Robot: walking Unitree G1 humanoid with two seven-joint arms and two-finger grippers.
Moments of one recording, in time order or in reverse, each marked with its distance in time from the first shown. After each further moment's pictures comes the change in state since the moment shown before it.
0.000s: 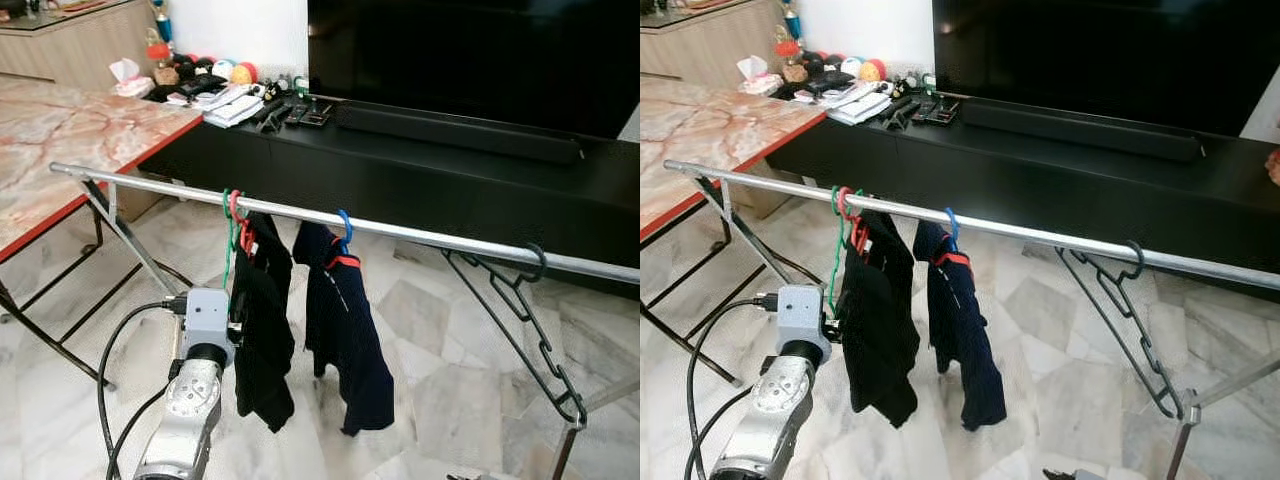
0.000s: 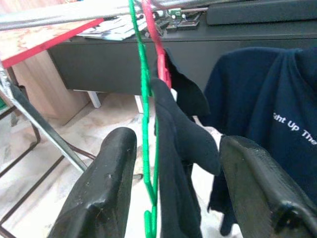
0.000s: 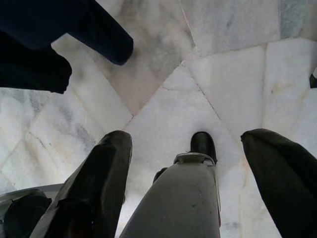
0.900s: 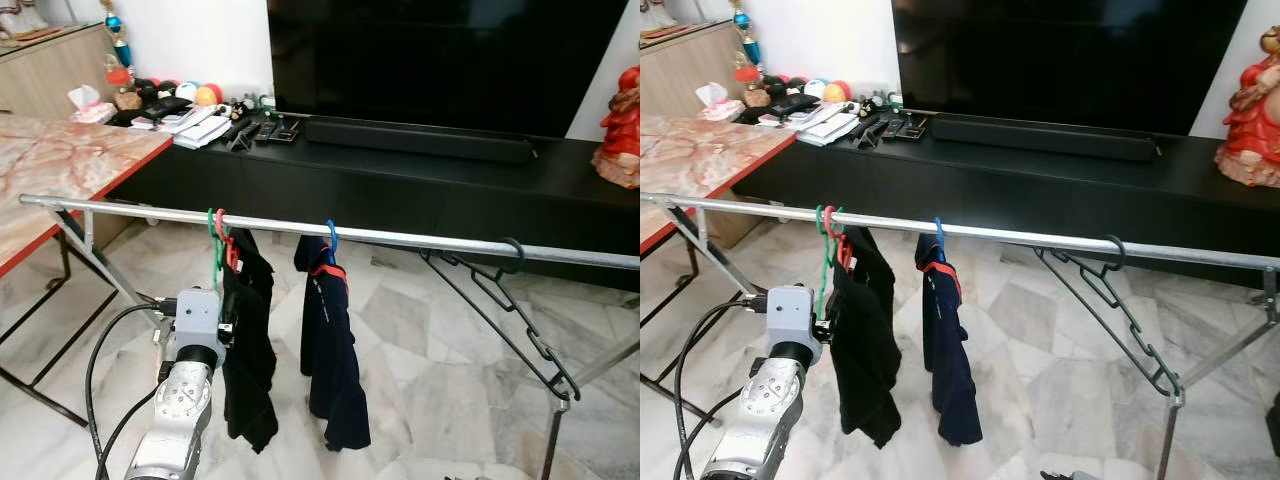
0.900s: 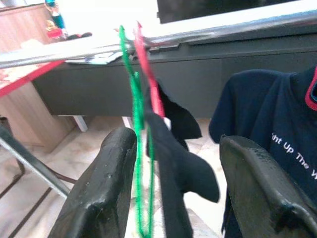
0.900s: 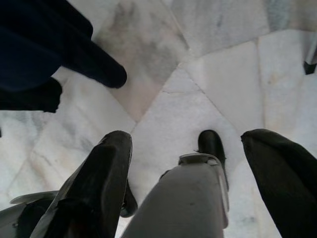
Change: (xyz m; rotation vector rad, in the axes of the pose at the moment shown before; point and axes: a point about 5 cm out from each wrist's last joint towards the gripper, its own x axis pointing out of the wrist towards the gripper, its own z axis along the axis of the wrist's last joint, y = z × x) left arm -0.002 0.008 -0.001 0.029 -0.015 0.013; right arm 0.000 0.000 -0.003 -0.002 0.009 -0.017
